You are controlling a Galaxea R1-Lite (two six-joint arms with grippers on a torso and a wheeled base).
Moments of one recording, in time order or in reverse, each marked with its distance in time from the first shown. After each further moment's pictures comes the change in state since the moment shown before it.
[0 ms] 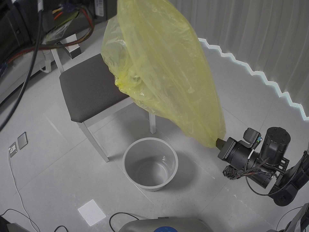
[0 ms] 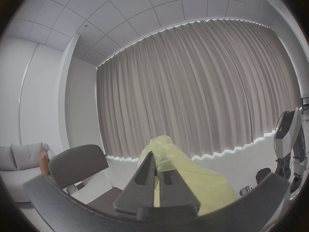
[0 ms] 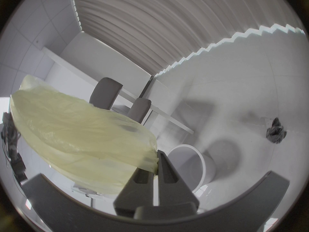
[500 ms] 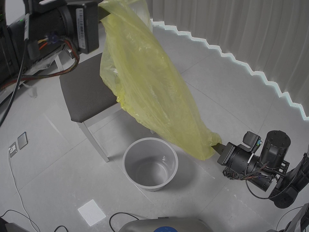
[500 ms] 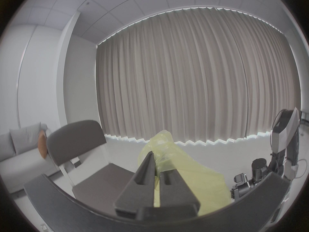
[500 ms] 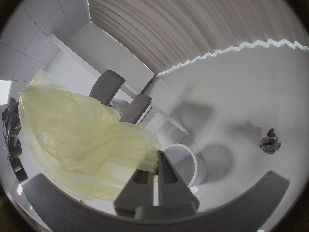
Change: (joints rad) left arm 0.062 -0.061 0.041 0.230 0.001 -0.223; right arm 0.013 -0.003 0.032 -0.010 -0.001 -0.037
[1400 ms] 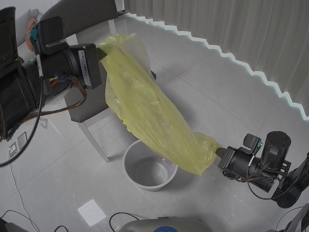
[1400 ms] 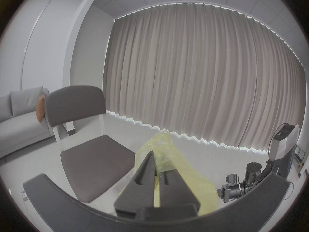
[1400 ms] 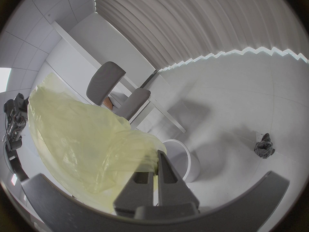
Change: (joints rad) left arm 0.089 -0.004 0.171 -0.030 -0.048 -0.289; right arm 0.003 -0.034 0.004 0.085 -0.001 -0.059
